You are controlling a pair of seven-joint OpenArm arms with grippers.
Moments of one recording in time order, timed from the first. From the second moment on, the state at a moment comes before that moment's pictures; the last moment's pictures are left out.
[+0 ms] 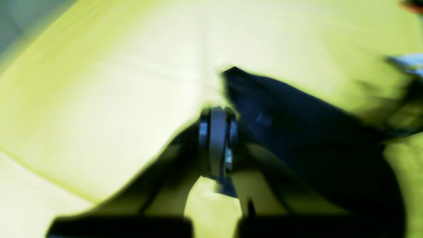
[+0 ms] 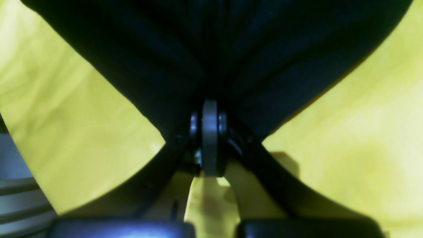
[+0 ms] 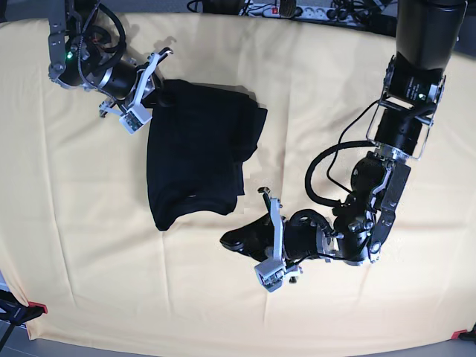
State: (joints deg) left arm -35.8 -19.3 28.5 77.4 -50.8 -47.3 45.3; right arm -21.1 17.2 2.3 109.8 31.9 40.9 -54.4
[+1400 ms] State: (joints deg) left arm -36.6 -11.8 37.7 55.9 -15.5 -42.1 21.9; right arm -21.1 17.2 2.3 109.8 31.7 40.9 -54.0
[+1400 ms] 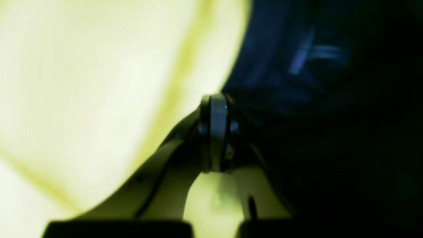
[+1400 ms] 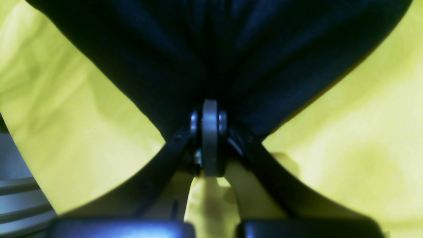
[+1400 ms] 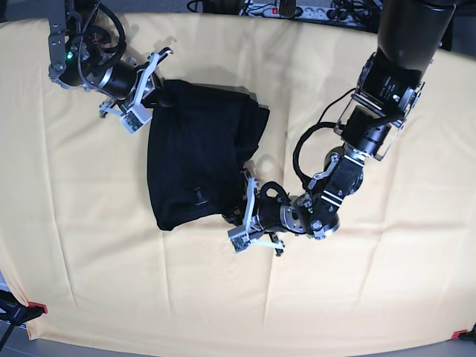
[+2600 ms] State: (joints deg) left arm -23.3 -26.8 10.7 84.4 -87.3 -46.7 81.3; right arm -27.6 17.1 22.5 130.3 52.5 38.6 -60.8
